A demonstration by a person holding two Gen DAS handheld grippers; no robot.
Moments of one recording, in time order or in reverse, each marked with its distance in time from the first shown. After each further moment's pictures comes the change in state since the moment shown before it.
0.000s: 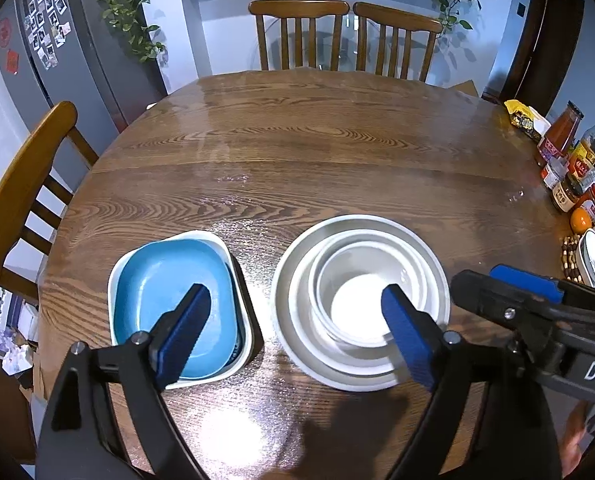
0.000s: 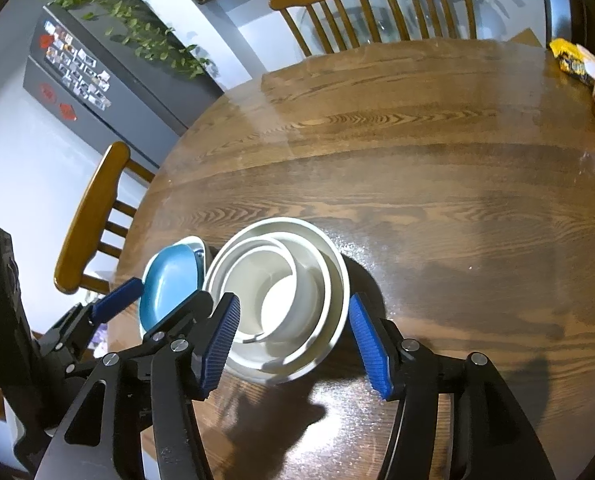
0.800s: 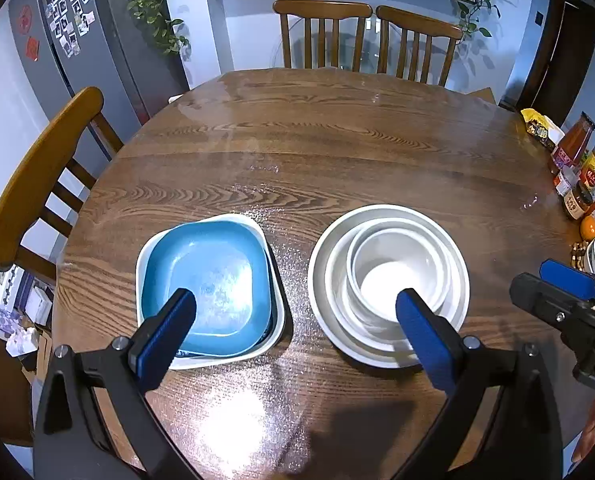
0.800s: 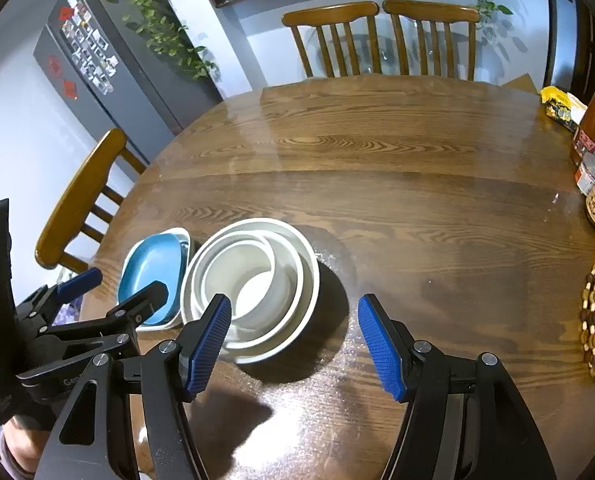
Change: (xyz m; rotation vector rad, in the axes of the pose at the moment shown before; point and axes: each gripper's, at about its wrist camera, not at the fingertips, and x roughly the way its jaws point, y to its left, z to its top) left arm -0.011 0.021 -0.013 -0.047 0.003 0.047; right arm -0.024 0.004 -0.012 -0.119 -0.050 -0.083
